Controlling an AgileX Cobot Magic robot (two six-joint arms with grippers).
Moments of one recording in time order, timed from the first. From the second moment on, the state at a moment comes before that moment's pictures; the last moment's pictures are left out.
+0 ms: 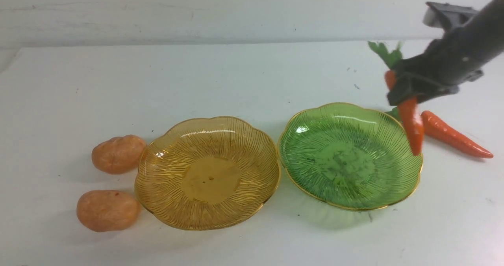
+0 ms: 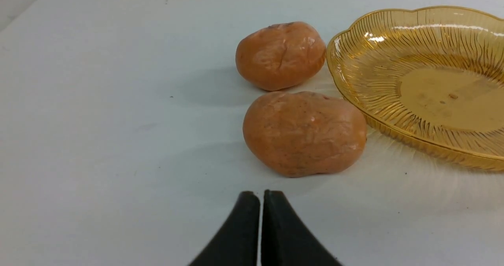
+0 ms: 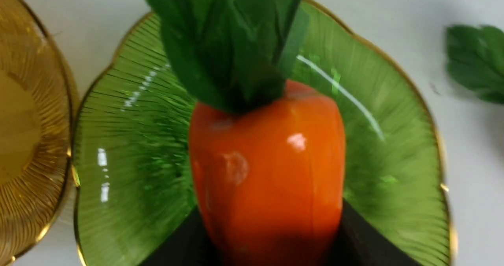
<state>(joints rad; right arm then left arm) 0.09 1.92 -1.63 0.40 1.13 -0.28 0.00 -0.01 0.03 -0.02 0.38 -0.02</state>
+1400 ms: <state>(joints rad) -0.13 2.17 -1.83 0.20 1.23 -0.27 0.00 -0.01 0.03 -0.02 0.38 -0.02</state>
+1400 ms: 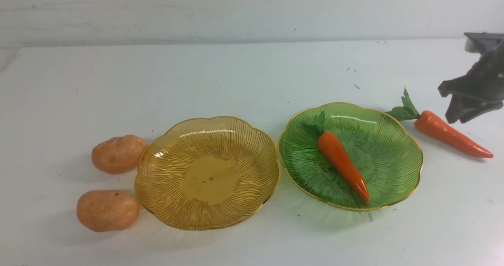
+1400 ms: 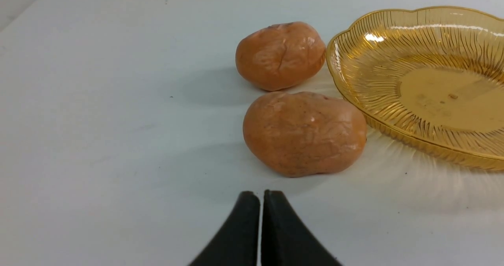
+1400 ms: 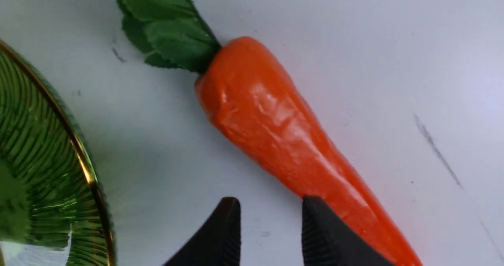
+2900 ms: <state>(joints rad) 0.03 1.96 -1.82 0.28 1.24 -0.16 0.00 -0.01 0.03 -0.02 0.38 -0.02</state>
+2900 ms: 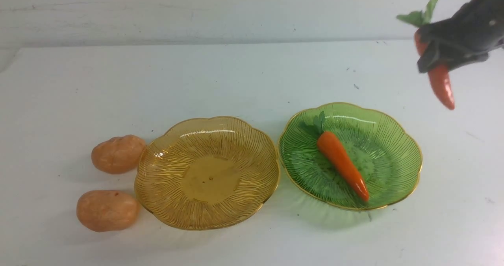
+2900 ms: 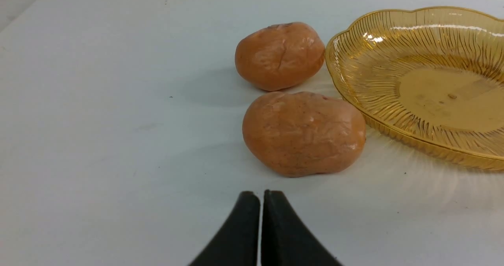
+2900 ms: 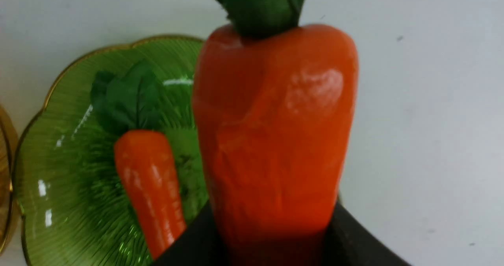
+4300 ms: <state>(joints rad) 0.30 1.55 -1.42 0.12 1.23 -0.07 0.00 -0.01 0.03 -0.02 0.38 -0.04</state>
